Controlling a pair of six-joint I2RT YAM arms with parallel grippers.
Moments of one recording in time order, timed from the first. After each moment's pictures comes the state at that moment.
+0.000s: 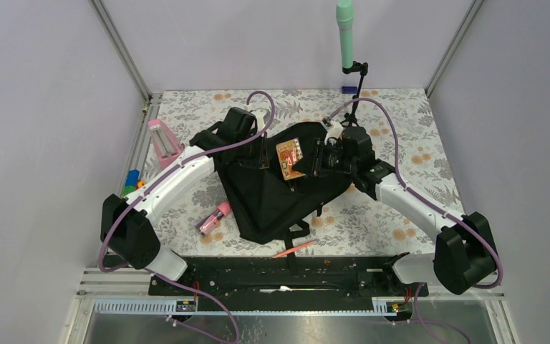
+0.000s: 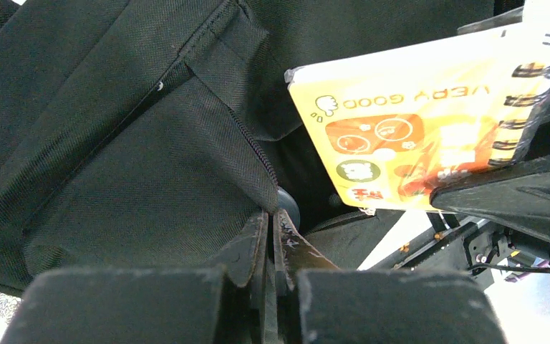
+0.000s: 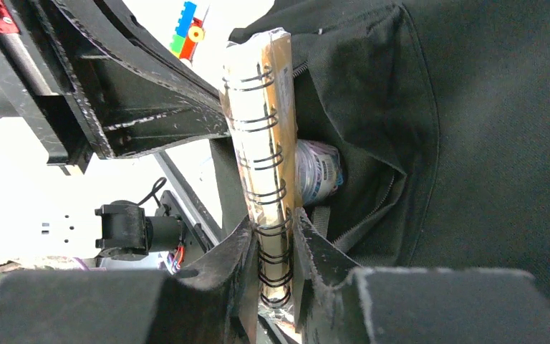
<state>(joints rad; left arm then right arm) -0.58 1.50 1.35 -0.67 0.18 -0.34 0.50 1.33 0.89 0.00 -0.52 0.61</state>
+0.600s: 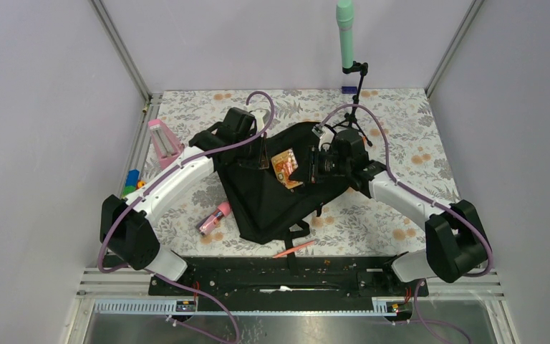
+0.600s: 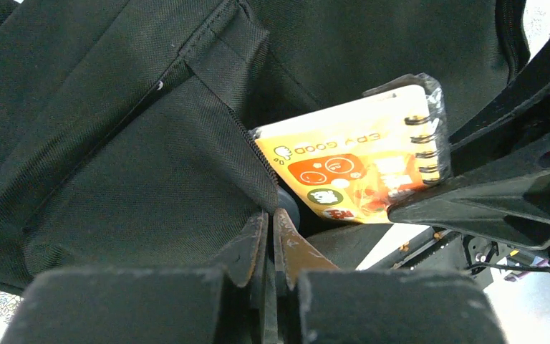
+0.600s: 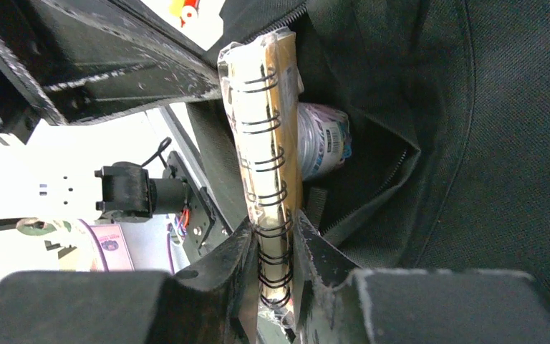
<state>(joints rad) -0.57 1.50 1.34 -0.67 0.18 -0.34 0.50 1.41 0.87 0.04 -0.64 0.60</state>
